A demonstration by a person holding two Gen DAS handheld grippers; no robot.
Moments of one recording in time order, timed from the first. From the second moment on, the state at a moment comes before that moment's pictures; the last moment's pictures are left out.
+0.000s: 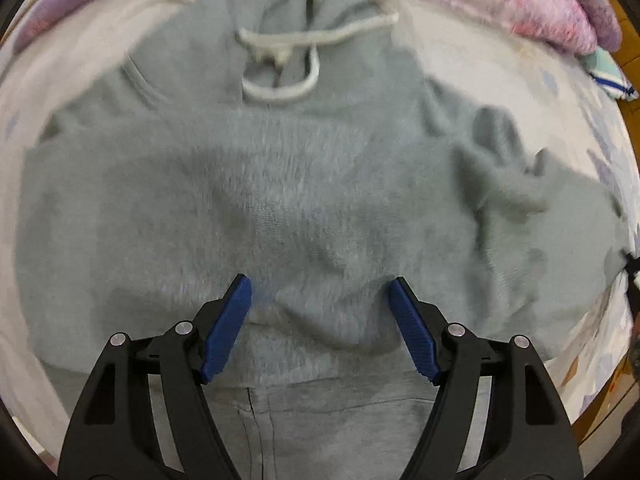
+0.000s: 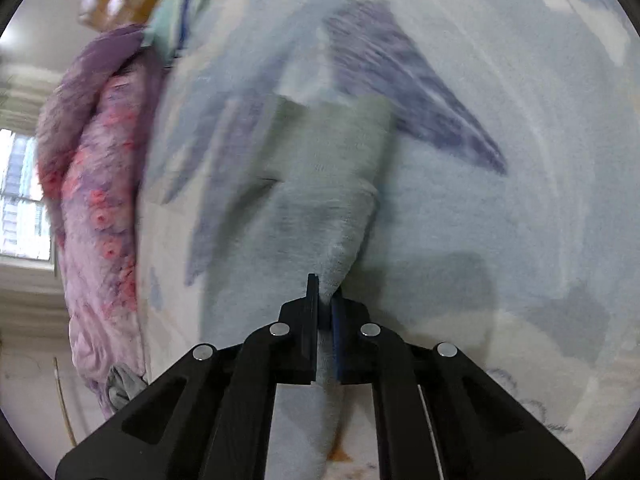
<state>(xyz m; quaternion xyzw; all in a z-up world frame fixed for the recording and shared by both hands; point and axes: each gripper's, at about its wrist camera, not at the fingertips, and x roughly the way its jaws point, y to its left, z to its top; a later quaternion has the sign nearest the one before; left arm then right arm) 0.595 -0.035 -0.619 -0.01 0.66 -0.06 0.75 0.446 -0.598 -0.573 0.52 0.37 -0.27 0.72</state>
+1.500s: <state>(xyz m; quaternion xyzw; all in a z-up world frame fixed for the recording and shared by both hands) 0.586 0.042 -0.555 -0.24 0.58 -0.08 0.77 0.441 -0.353 -0.526 0.24 0.56 -0.07 0.79</state>
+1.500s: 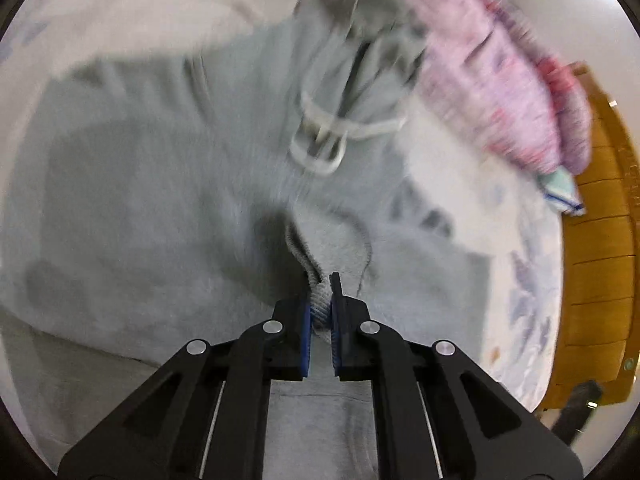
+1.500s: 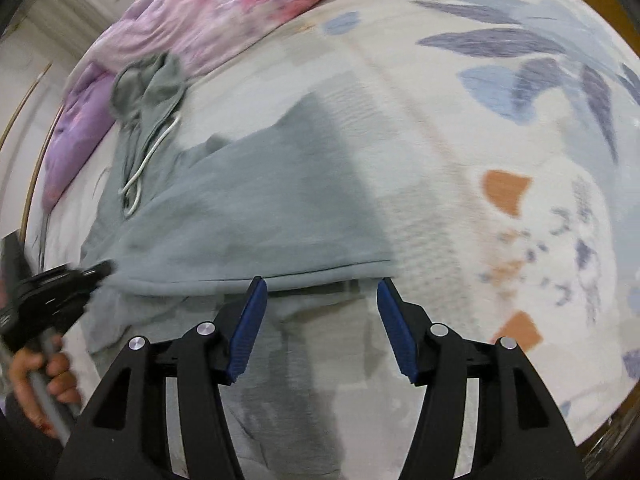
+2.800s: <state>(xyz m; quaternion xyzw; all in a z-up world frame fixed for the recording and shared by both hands) 0.625 0.220 -0.514 -0.17 0.56 -0.01 0.81 0.607 -0.240 -0.511 0.21 0.59 0.04 0.78</state>
